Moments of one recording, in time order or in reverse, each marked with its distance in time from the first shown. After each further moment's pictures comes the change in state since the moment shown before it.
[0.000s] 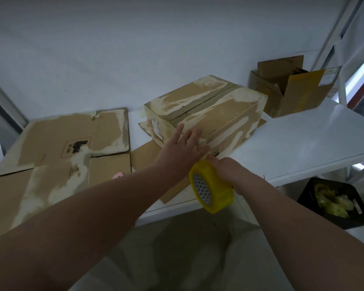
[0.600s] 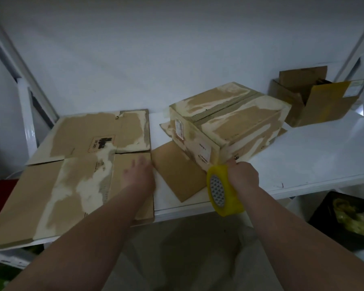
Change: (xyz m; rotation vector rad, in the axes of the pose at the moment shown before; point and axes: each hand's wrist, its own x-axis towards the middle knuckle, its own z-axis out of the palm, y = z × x) left_hand -0.078 -0.034 0.095 -0.659 -0.316 -0.795; right_hand 0.005 0.001 0.032 -0.063 0.352 -0.018
